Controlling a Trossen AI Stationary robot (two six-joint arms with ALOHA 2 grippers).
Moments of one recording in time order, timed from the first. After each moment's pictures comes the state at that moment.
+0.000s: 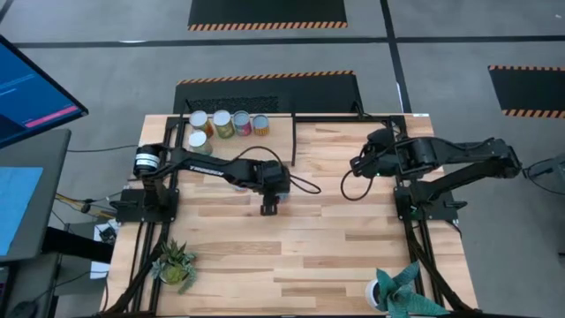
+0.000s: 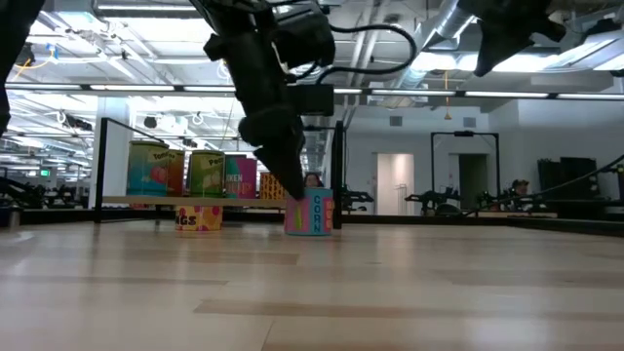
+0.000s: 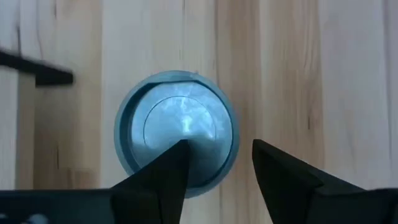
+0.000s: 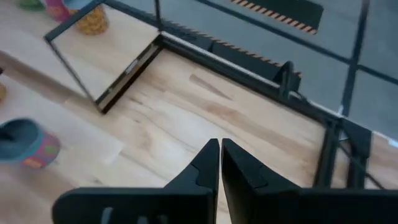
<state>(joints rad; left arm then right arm) 0.05 1.88 1.26 -0.53 -0.08 0.10 0.07 1.08 1.14 -1.22 0.81 0.95</state>
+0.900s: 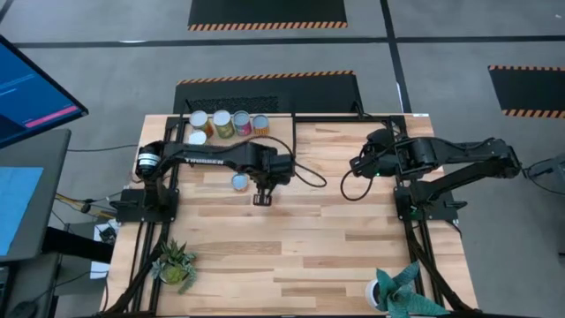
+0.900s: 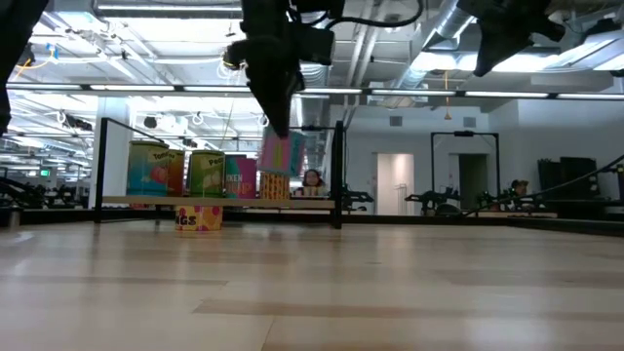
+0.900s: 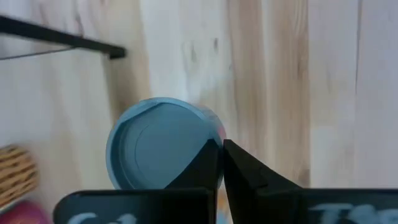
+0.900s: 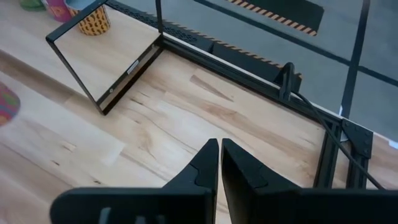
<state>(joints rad) 0.06 1.89 1.66 -1.11 -0.14 0.17 0.07 1.08 1.14 -1.22 0.81 0.94</state>
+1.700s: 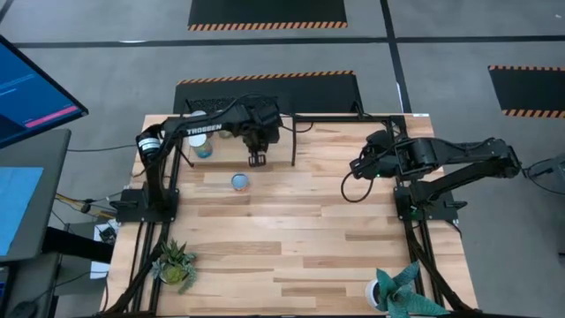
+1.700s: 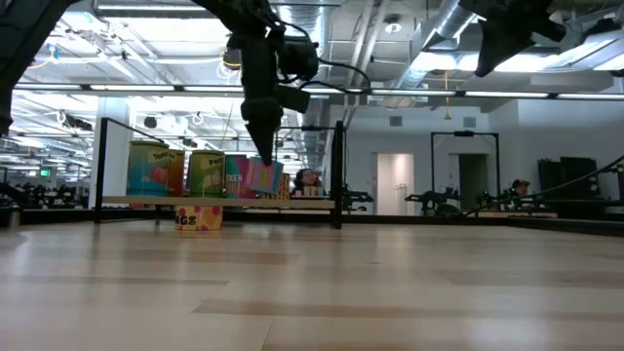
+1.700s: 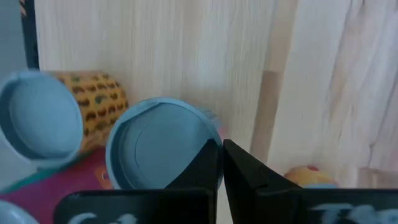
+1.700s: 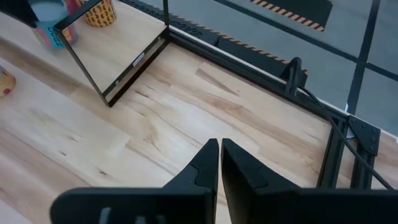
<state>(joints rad) 0.43 1.90 1.62 -1.07 -0.09 0.34 0.08 1.08 1.14 -1.23 0.78 0.94</state>
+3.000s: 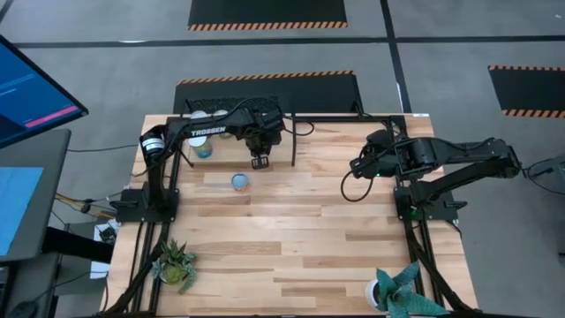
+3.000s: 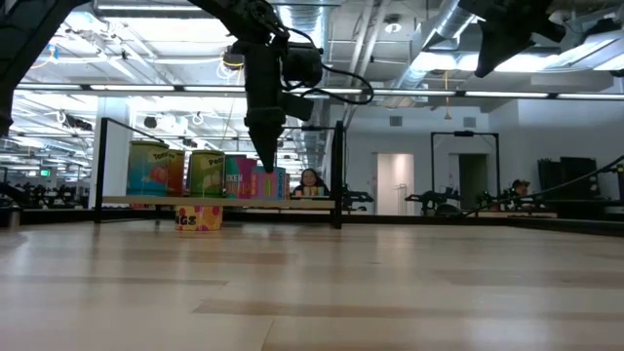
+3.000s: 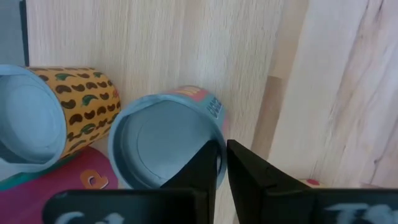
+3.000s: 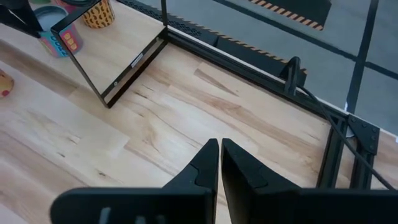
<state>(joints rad) 0.42 1.93 1.61 -1.05 -0.12 0.26 0.07 1.08 1.14 -1.23 0.78 0.94</state>
